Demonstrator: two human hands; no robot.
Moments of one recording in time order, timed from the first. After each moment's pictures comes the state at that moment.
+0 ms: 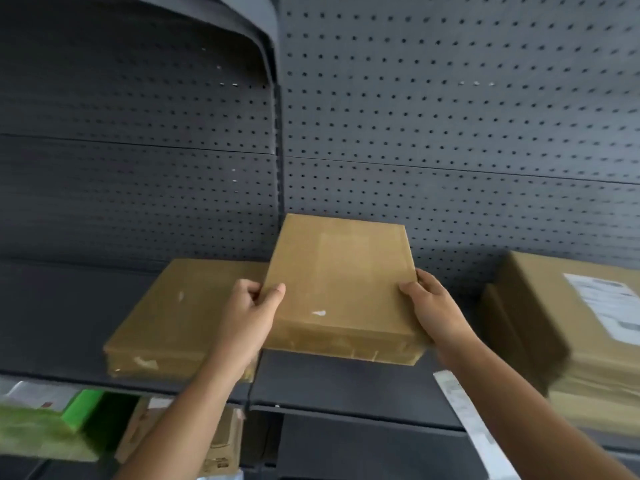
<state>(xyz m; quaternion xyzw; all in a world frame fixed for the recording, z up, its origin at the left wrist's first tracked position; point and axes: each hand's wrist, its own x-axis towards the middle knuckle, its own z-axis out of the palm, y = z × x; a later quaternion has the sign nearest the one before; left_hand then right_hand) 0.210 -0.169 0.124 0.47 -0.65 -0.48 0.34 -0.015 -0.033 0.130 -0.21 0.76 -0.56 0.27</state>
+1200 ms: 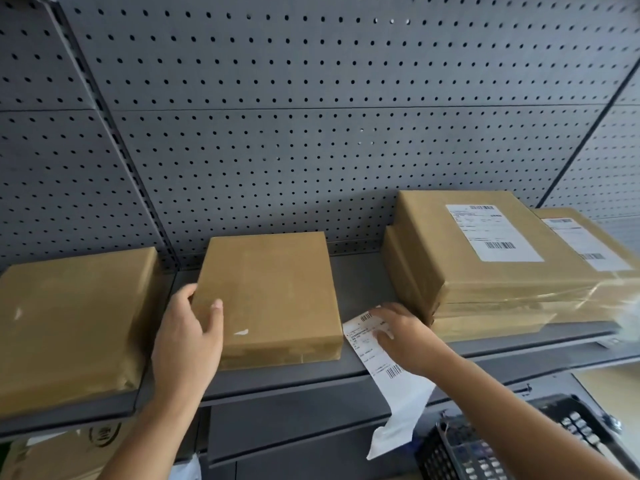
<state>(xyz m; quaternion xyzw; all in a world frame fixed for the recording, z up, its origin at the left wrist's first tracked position) 0.134 -0.123 0.041 0.49 -0.78 -0.27 0.28 -0.103 0.102 0.016 -0.38 0.89 -0.16 0.19</state>
